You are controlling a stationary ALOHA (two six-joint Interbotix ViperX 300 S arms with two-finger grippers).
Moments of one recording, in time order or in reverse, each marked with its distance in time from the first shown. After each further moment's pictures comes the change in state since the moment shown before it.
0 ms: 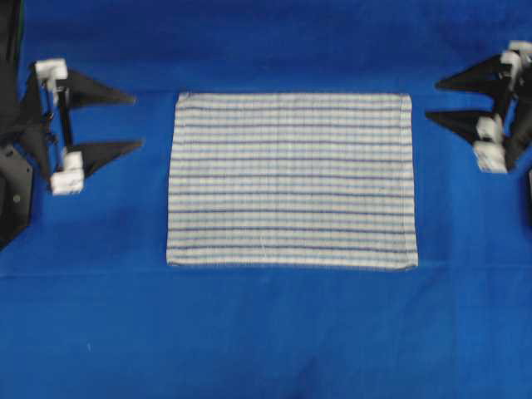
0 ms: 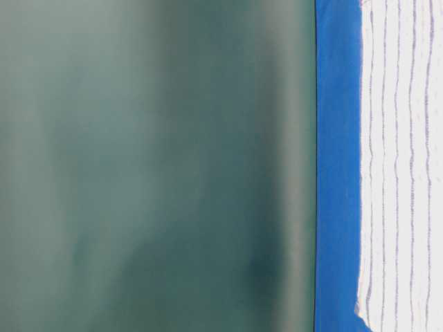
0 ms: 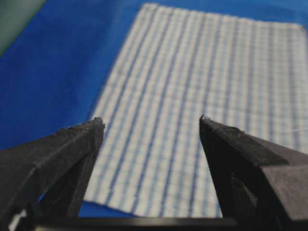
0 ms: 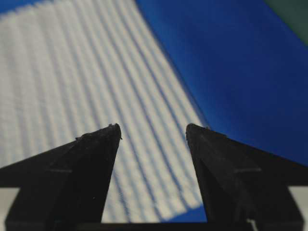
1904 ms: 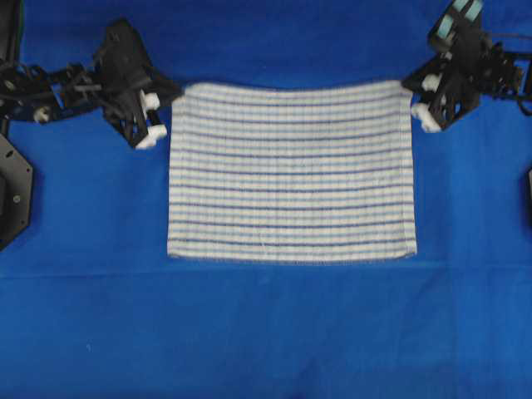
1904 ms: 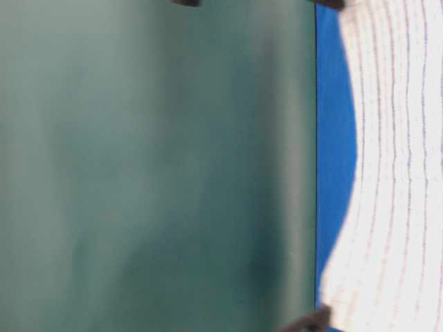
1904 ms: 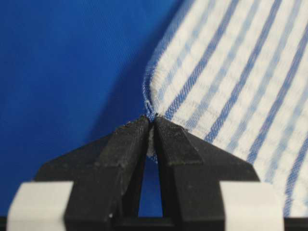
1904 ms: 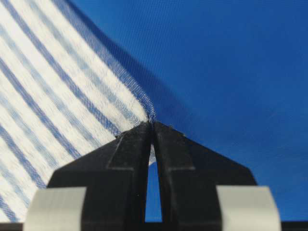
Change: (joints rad) left arm 0.236 0.578 -0.225 0.002 -0.003 0.103; right arm -0.273 0.546 -0.121 -0.029 -0.152 -0.040
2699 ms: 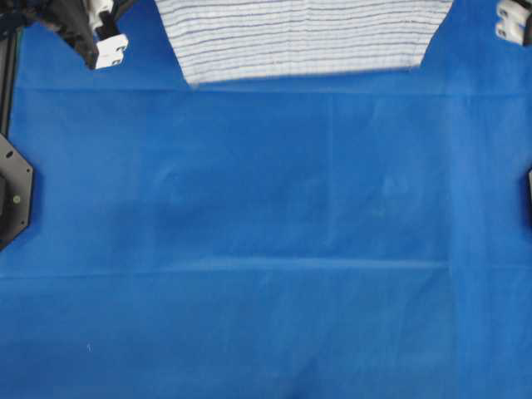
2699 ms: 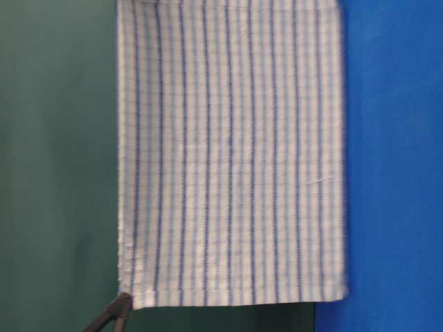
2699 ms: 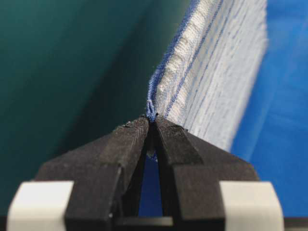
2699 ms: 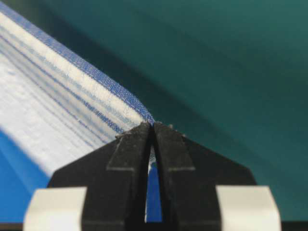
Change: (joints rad) left arm 0.081 -0.459 -0.225 0.014 0.333 0.098; right arm -0.034 -0.623 -0.166 -0.071 0.290 -0.020
